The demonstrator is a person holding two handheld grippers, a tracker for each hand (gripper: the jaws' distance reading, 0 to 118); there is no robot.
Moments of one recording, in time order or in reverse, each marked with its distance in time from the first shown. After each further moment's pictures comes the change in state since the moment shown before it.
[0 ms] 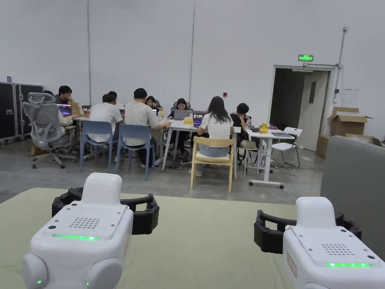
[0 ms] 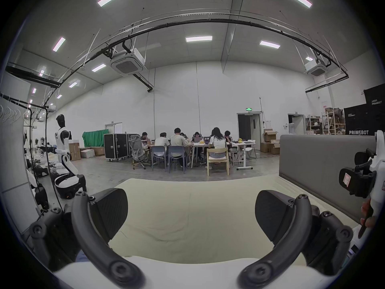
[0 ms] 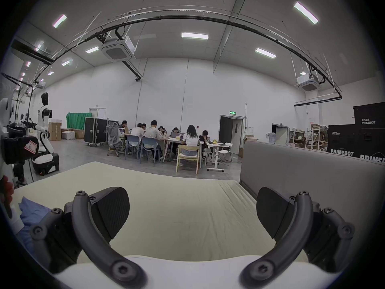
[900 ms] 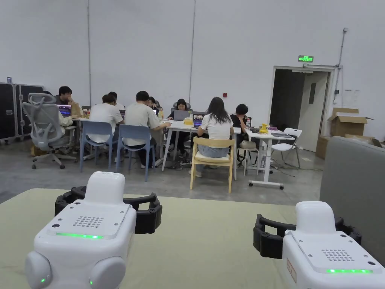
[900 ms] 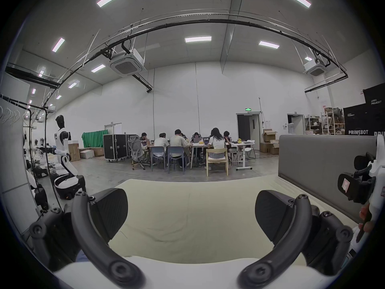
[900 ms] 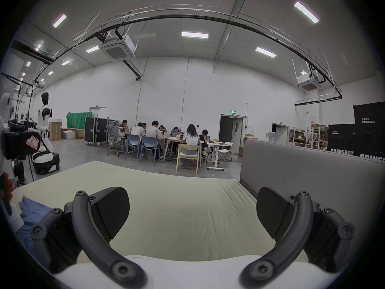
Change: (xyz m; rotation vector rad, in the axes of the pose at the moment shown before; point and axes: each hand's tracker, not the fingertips) left arm 0.006 0.003 0.001 0.003 -0.005 -0.002; right arm 0.001 -0.005 0.004 -0.005 0.001 0.000
